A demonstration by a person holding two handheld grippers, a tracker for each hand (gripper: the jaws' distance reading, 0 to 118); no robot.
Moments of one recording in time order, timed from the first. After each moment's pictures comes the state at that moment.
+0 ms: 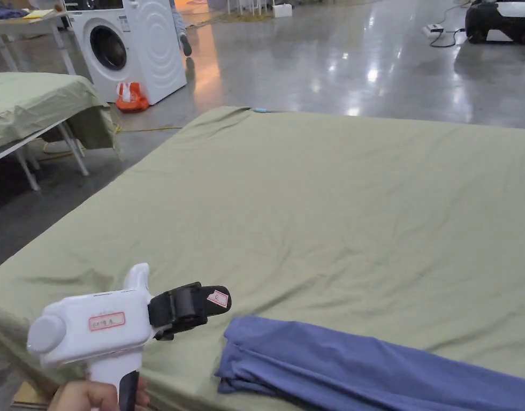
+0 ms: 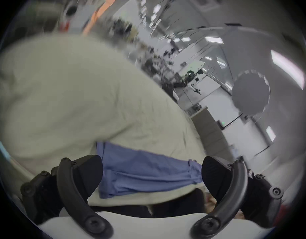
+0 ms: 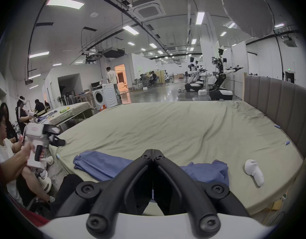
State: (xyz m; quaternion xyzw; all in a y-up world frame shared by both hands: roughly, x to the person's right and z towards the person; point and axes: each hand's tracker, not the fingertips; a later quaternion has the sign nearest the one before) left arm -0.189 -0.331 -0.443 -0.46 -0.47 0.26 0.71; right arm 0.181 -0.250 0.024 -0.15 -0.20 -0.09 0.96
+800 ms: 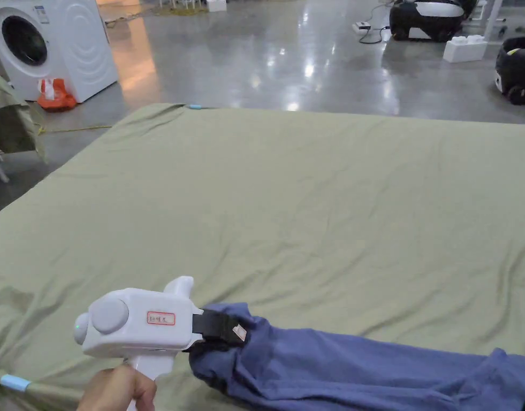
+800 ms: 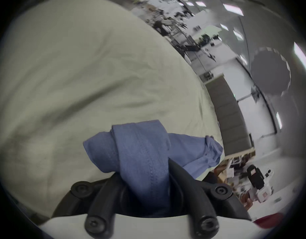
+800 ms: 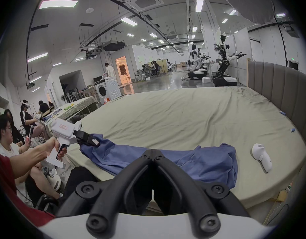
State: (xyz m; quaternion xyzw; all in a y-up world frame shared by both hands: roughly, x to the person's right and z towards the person) left arm -0.042 -0.355 -0.415 -0.53 -0.47 0.09 0.69; right arm 0.173 -0.255 0.026 -0.19 -0.18 -0.14 0.96
